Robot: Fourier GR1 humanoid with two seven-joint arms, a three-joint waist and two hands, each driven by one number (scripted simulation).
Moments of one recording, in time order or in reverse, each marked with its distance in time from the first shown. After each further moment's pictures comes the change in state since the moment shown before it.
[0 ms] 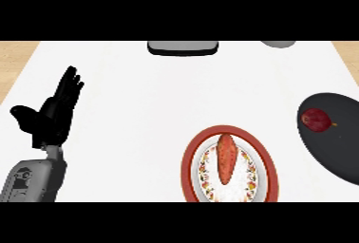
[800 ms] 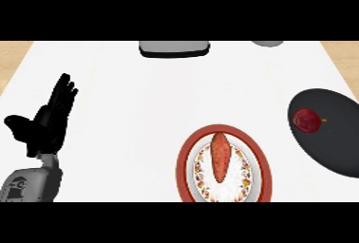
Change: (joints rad) left arm 0.058 -0.002 0.017 -0.025 -0.003 0.007 -0.014; right arm 0.416 -0.127 -0.042 -0.180 -0.208 0.296 -0.018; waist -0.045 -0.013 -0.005
